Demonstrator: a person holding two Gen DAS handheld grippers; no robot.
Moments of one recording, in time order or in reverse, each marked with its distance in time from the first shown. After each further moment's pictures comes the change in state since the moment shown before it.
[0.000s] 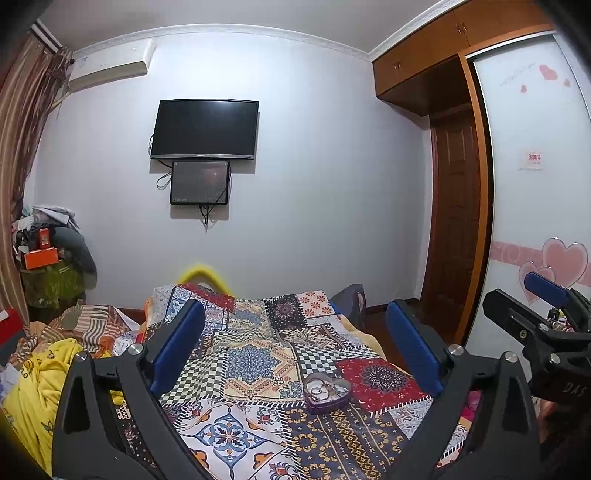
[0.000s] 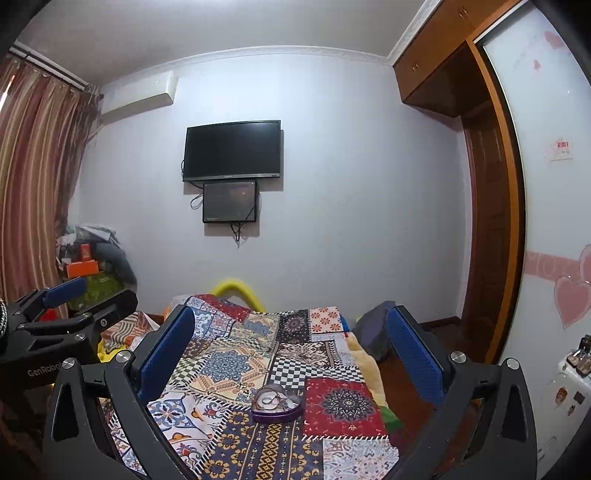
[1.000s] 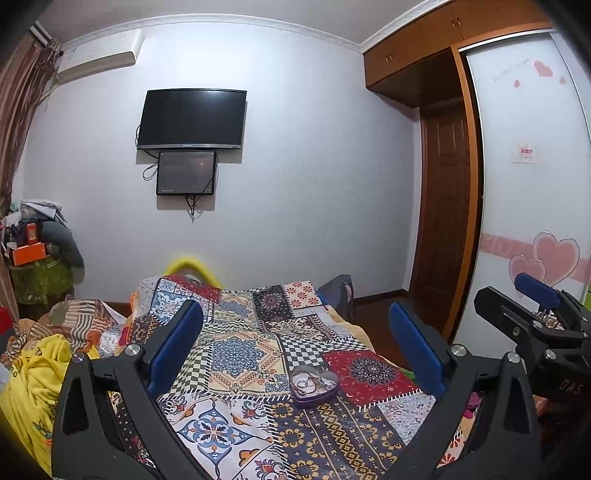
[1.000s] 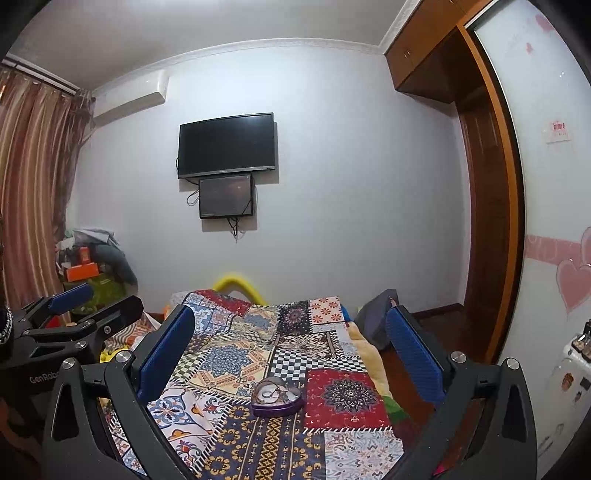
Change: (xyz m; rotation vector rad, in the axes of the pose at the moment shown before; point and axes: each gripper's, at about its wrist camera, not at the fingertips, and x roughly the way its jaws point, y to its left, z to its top) left arm 0.009 -0.009 -0.003 0.001 0.040 -0.052; right arm 0.005 -0.012 -0.002 0.039 0.033 0.003
